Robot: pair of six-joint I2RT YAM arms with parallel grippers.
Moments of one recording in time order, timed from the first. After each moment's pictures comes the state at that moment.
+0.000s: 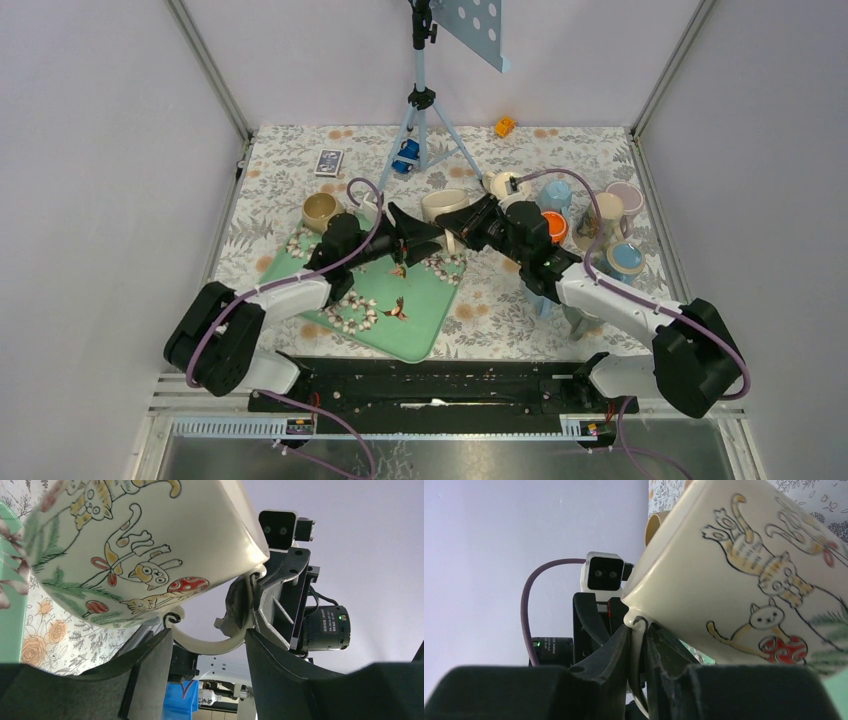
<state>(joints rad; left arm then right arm) -0.53 1.39 0.56 0.73 0.56 -1.53 0.66 1.29 0.75 0.33 -0.10 1.30</state>
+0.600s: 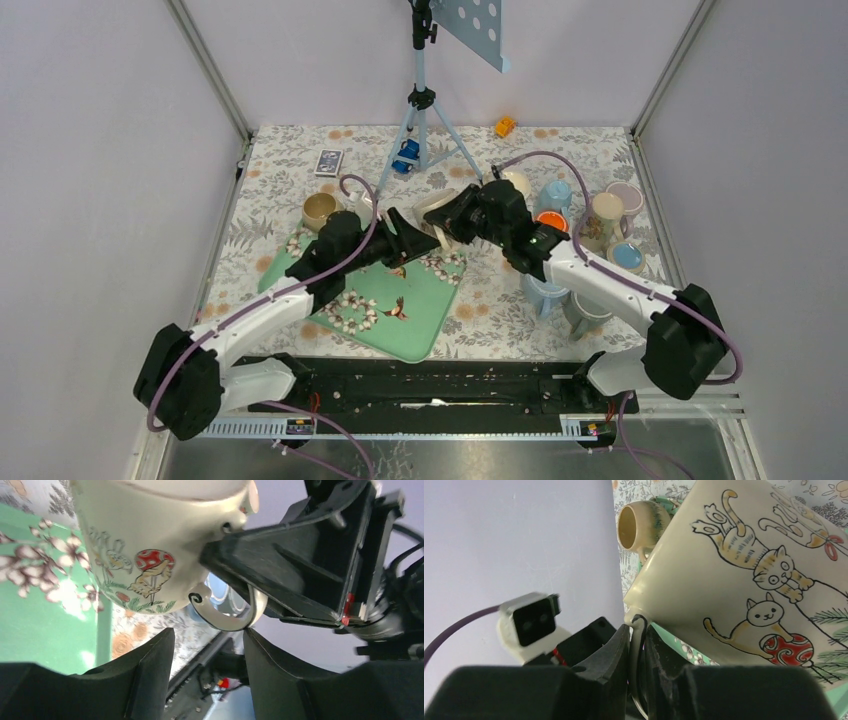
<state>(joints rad) -0.58 1.15 0.63 0.26 0.39 -1.11 0.71 1.37 0.97 0.03 -0.05 1.27</state>
